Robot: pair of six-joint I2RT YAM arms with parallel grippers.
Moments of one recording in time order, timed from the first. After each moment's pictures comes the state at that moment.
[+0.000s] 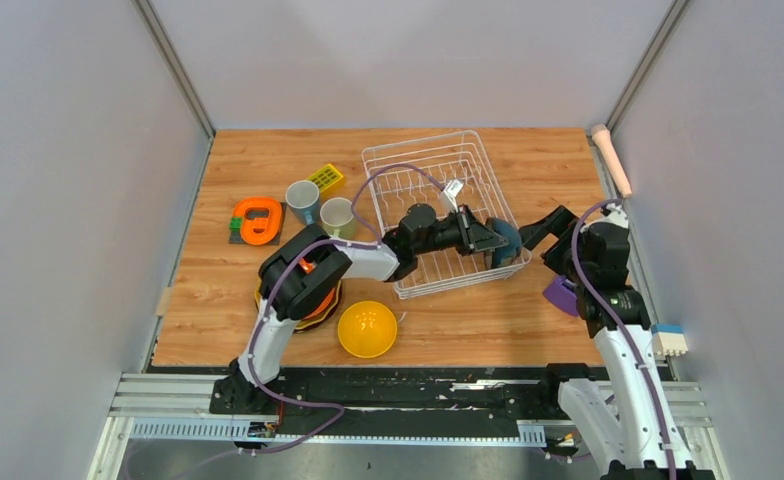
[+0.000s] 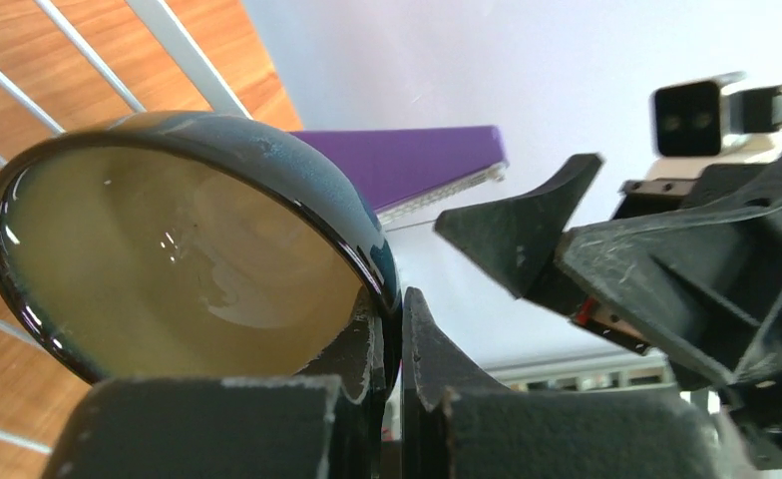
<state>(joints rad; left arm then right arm) -0.89 2.15 1.23 1.00 0.40 -1.25 0.01 0.74 0.70 -0.43 -0.09 0.66</state>
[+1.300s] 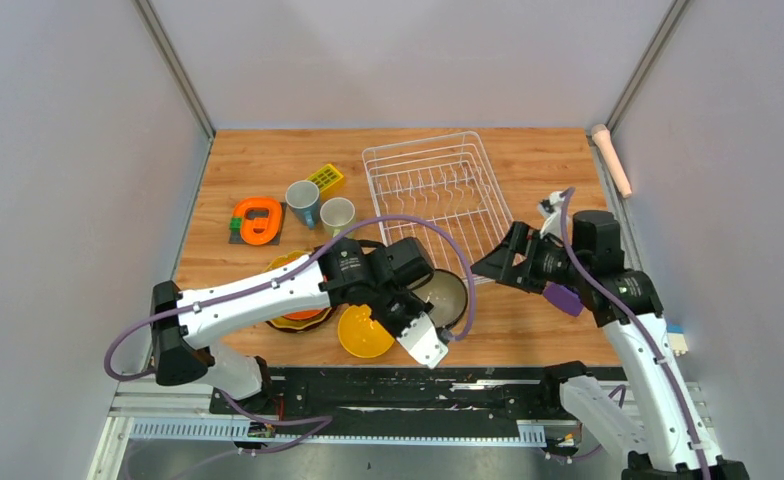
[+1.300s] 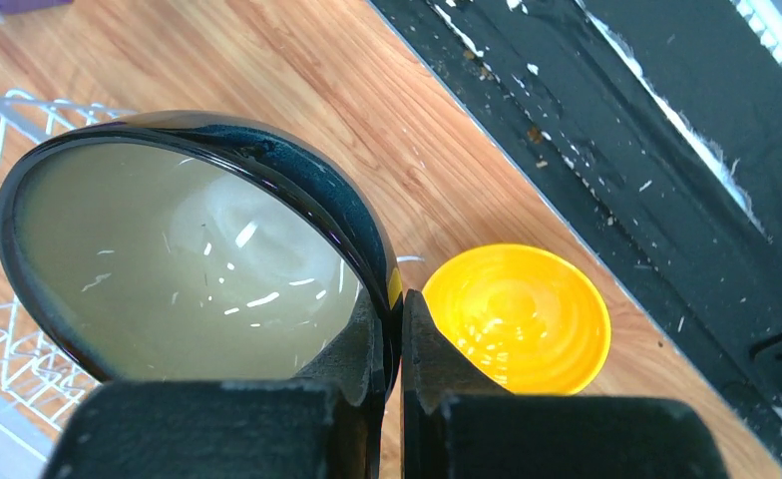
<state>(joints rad) -1.18 1.46 1.43 -1.08 0.36 1.13 0.14 0.78 0.94 -0.78 -0.66 0.58</state>
